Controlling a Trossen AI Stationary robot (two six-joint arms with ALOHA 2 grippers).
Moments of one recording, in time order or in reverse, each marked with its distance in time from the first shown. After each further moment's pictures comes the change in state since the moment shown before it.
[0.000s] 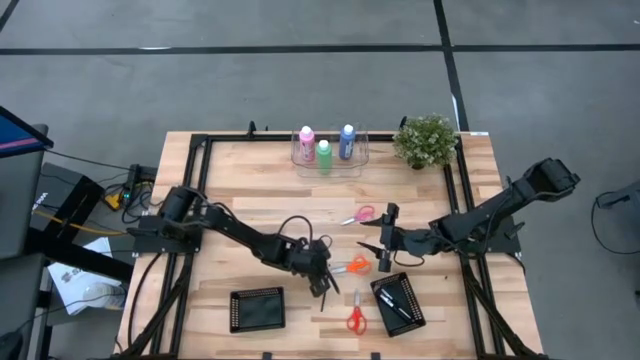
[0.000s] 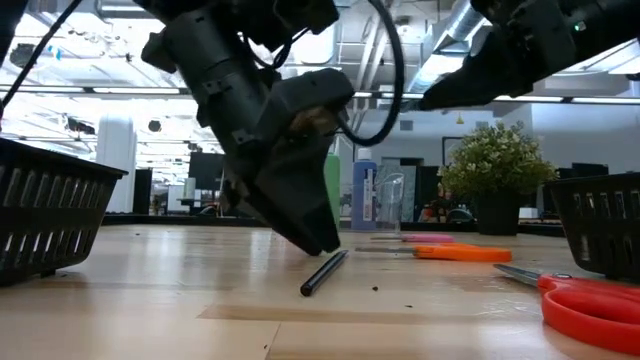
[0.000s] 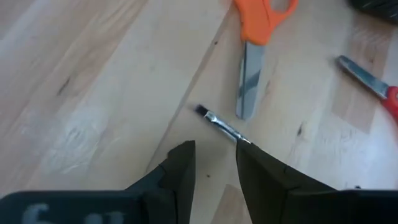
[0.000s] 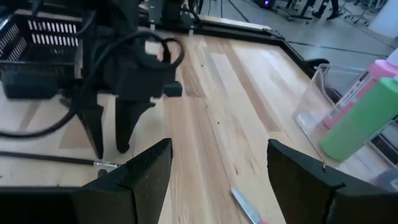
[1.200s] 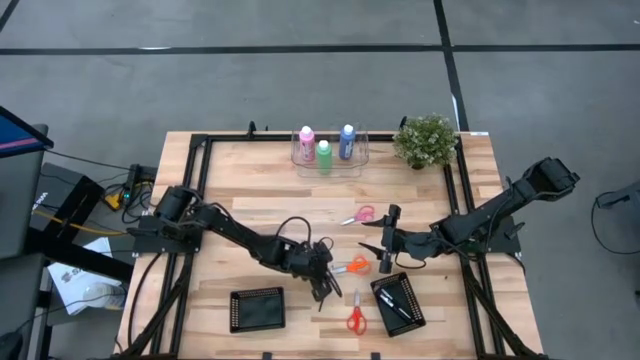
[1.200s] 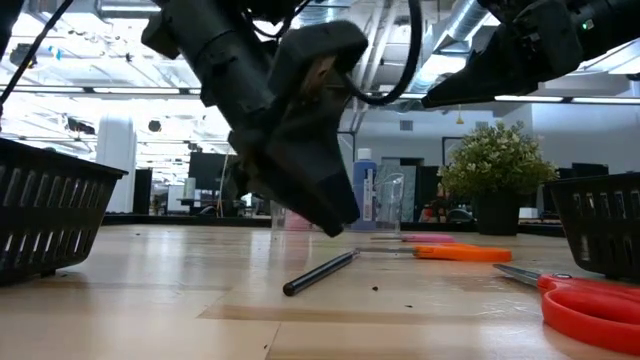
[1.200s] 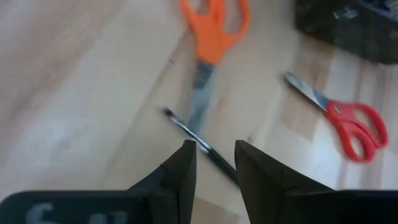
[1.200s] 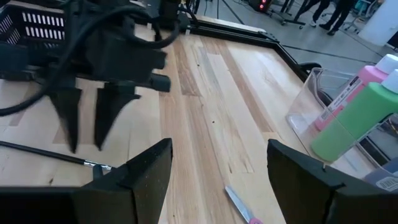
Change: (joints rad) left arm -0.019 -0.030 0.019 0.026 0.018 -0.025; right arm 0.029 0.000 0.000 -0.009 0.050 -0.023
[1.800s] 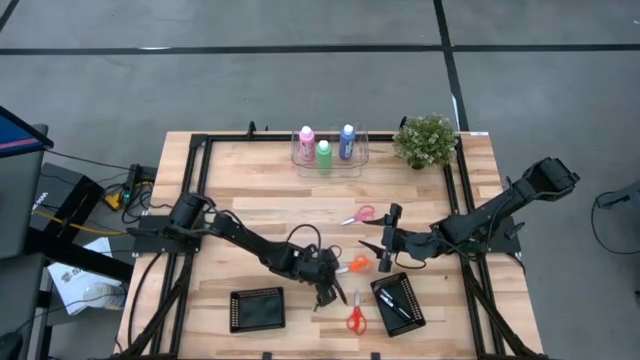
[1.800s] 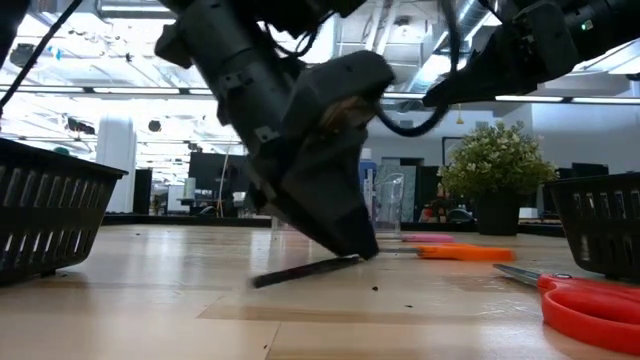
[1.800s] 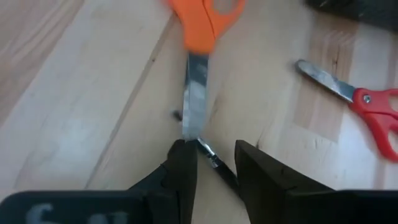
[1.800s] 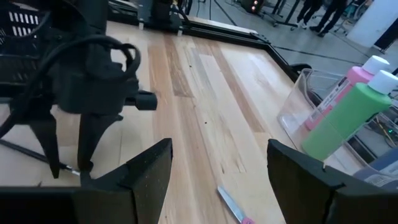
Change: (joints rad) left arm -0.016 0.125 0.097 -0.053 -0.012 0.071; right arm 0.004 0.000 0.000 0.002 0.038 -0.003
